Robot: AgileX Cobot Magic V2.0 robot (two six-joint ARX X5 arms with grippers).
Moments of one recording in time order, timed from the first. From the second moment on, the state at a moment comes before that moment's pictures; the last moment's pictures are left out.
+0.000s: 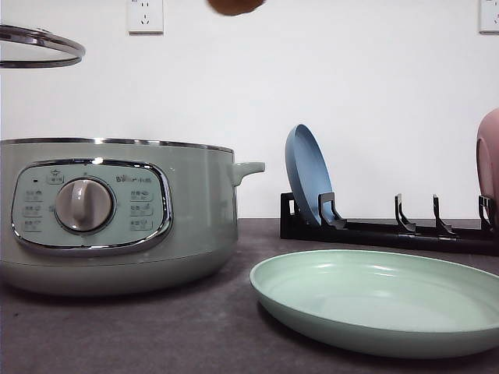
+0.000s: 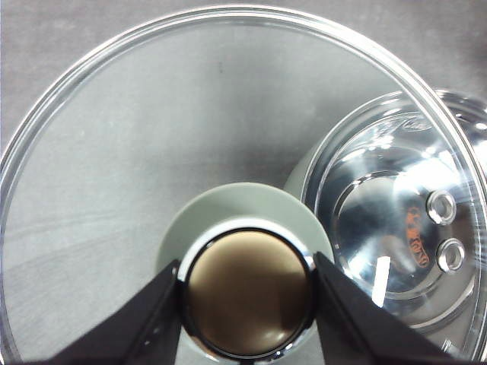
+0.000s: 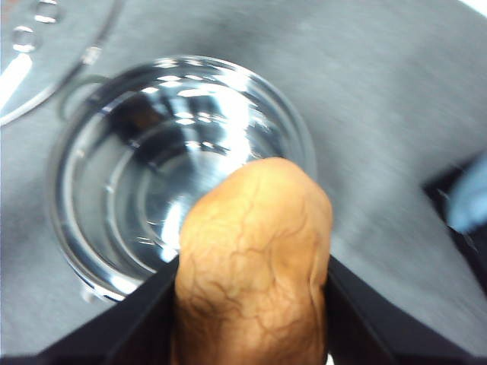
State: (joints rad) left_arx 0.04 1.38 1.74 -1.28 0.06 0.04; right_arx 0.75 1.75 2.12 -1.18 -0.02 0.05
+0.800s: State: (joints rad) left_arx -0.06 1.38 1.74 -1.27 0.11 0.04; right_arx 0.65 1.12 1.04 -0.69 -0.03 0.20
